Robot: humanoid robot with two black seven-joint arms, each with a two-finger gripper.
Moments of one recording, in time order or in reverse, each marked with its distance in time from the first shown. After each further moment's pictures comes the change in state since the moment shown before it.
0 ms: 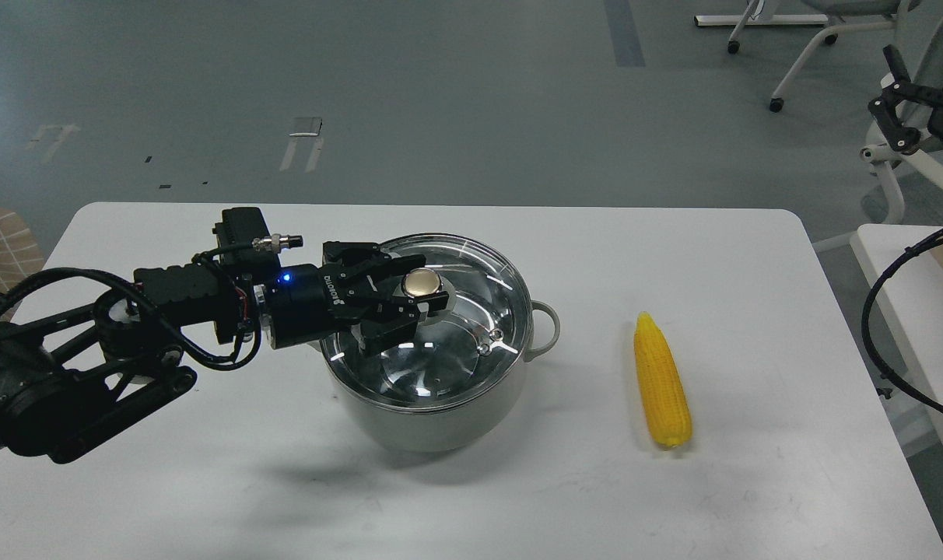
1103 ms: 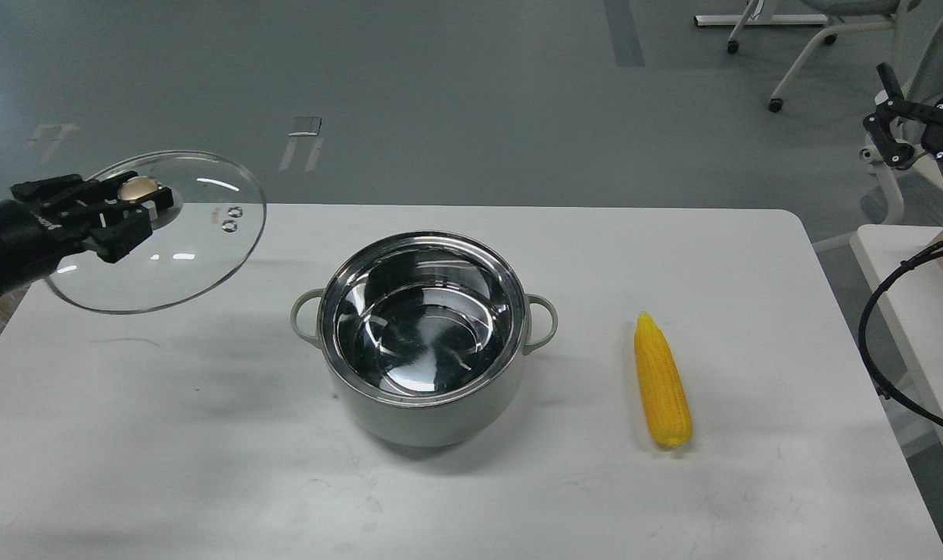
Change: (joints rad) left arm 0.217 0.456 -0.125 0.306 -0.365 0.185 0.001; right arm -0.029 0.009 0.000 0.002 0.000 0.000 0.000
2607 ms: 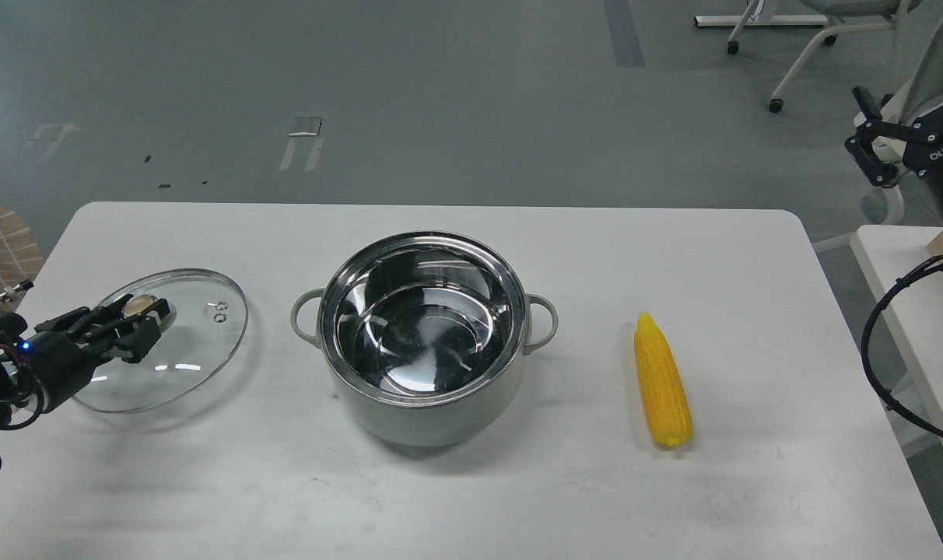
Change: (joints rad) left arm 0.083 -0.276 0.154 0.260 -0.115 0.139 -0.001; right arm -0.041 -0.038 -0.055 0.047 -0.029 0.000 -0.002
